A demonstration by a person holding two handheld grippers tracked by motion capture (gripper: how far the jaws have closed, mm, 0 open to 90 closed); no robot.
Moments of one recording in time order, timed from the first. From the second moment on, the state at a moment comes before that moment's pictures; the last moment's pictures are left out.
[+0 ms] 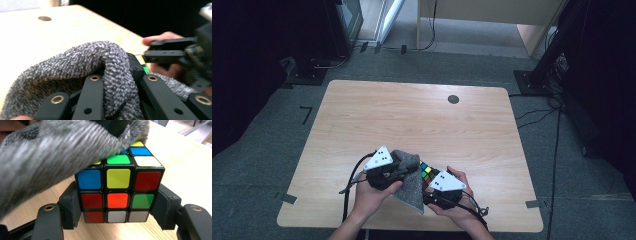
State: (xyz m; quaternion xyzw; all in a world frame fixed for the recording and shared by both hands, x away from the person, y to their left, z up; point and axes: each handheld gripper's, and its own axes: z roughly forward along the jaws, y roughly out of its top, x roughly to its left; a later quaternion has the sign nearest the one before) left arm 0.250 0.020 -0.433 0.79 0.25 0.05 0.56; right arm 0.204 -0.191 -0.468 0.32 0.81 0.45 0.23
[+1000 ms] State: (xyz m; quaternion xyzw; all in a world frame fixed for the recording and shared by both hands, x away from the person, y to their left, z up) left arm 0.254 0.014 -0.434 0.78 0.33 0.07 0.53; right arm 0.200 -0.192 -0.465 0.31 0.81 0.44 0.24
